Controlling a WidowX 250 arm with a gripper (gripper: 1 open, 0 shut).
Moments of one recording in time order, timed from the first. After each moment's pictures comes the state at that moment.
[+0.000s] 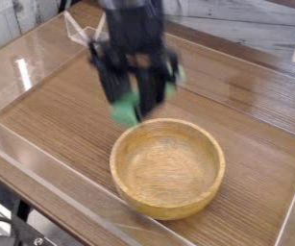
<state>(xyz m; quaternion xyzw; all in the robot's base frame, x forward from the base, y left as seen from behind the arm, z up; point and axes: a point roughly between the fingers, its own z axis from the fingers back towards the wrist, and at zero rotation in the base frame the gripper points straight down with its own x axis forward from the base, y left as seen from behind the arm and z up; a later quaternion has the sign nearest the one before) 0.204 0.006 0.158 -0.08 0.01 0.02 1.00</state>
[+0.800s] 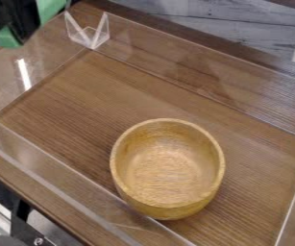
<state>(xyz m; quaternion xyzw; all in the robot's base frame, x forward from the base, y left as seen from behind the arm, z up) 0.201 0.141 0.170 -0.08 -0.03 0.04 1.00</state>
